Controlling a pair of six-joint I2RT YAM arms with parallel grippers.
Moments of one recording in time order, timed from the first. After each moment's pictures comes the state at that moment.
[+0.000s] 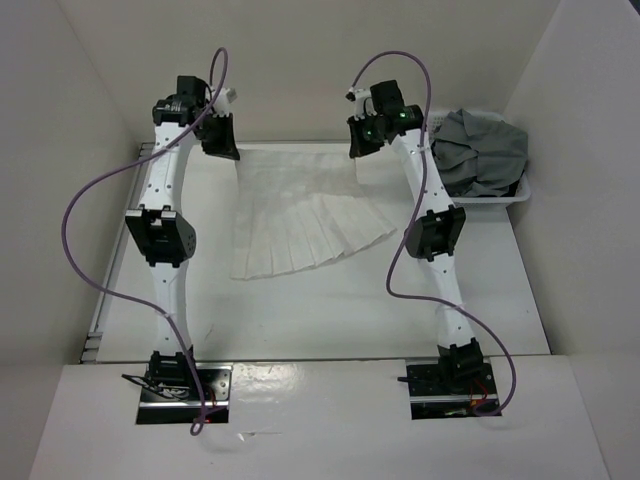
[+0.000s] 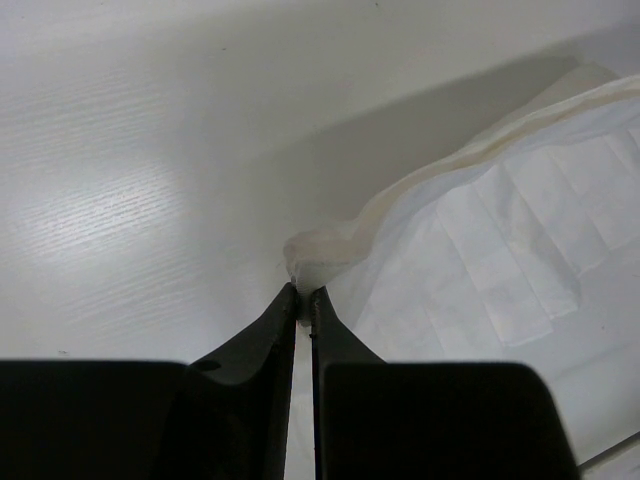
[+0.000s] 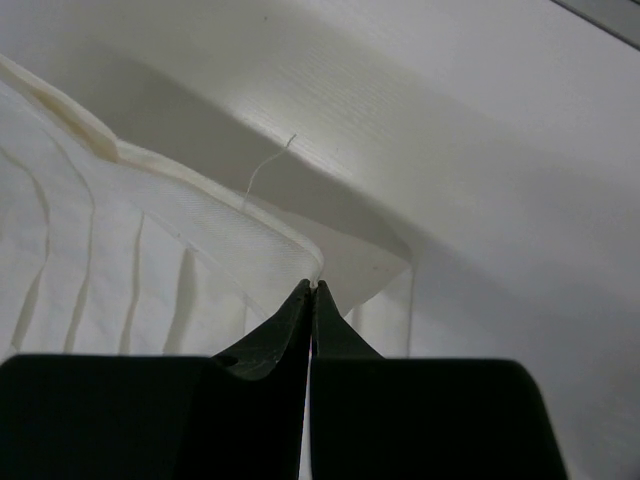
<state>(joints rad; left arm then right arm) -0.02 2.39 2.68 -1.23 0.37 0.02 0.27 2.63 2.98 -1.17 -0.33 -0.11</state>
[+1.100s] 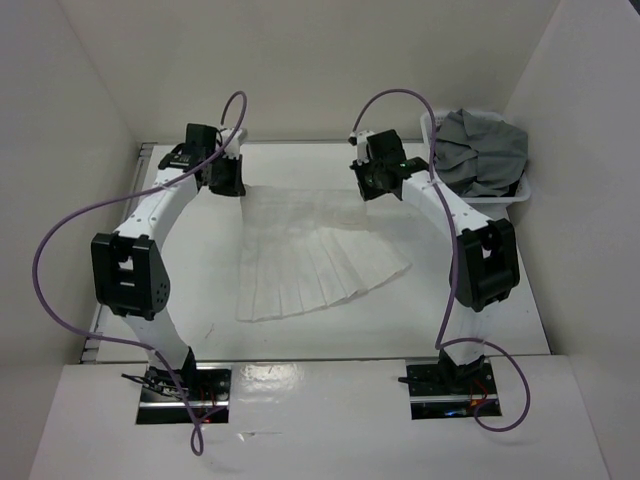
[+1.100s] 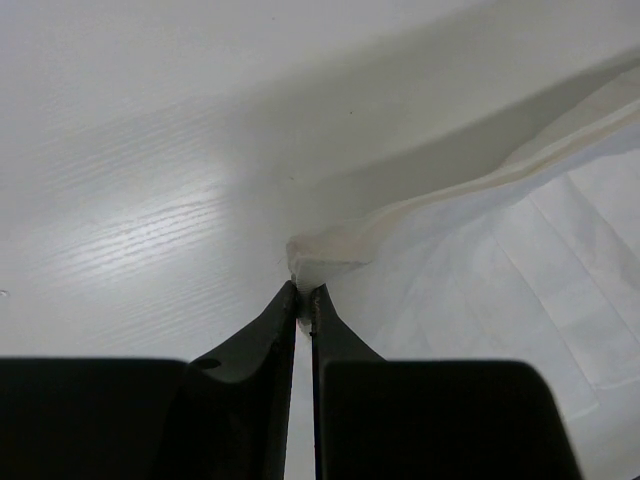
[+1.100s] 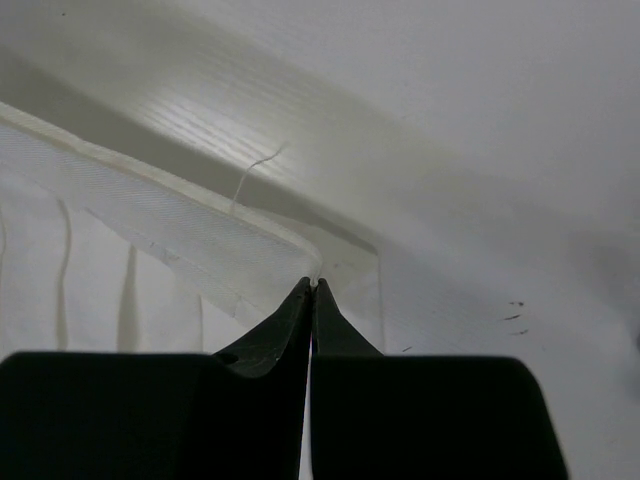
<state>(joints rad) -0.10 1.79 1.57 -0.65 0.28 0.04 0.37 1.84 1.56 -0.53 -0.05 -0.07</state>
